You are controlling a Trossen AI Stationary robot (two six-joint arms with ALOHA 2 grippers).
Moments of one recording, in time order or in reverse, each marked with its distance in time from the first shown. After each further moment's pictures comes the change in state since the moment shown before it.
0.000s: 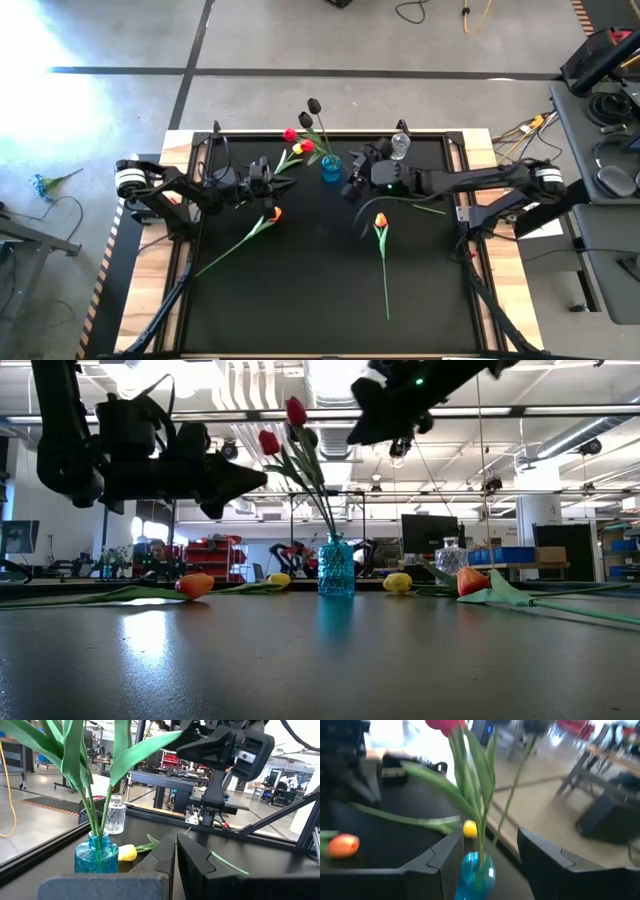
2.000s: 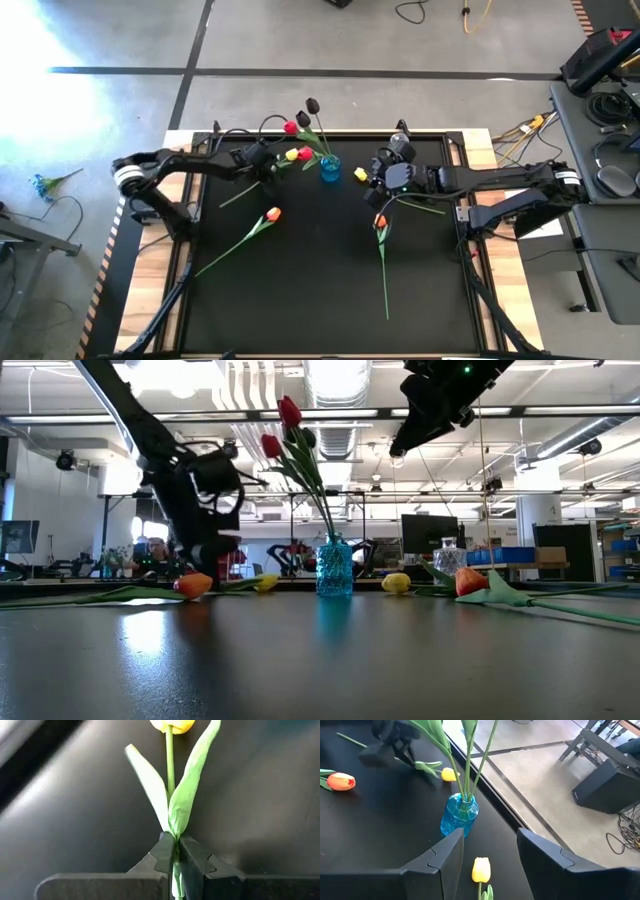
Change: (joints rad) left arm 0.226 -0.002 0.458 -1.599 -0.384 0.131; right arm 0.030 -0.165 -0.003 -0.430 -0.008 0.112
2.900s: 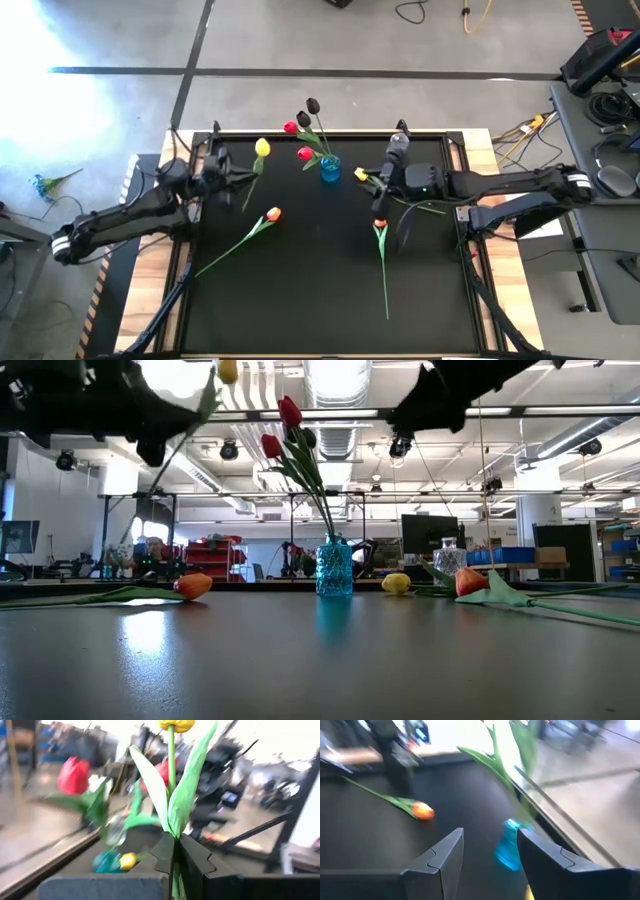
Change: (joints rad) left arm -0.097 -1.085 -0.428 0.477 0.501 -0.173; right arm 0.002 -0.126 -0.177 0.338 -0.297 -0.038
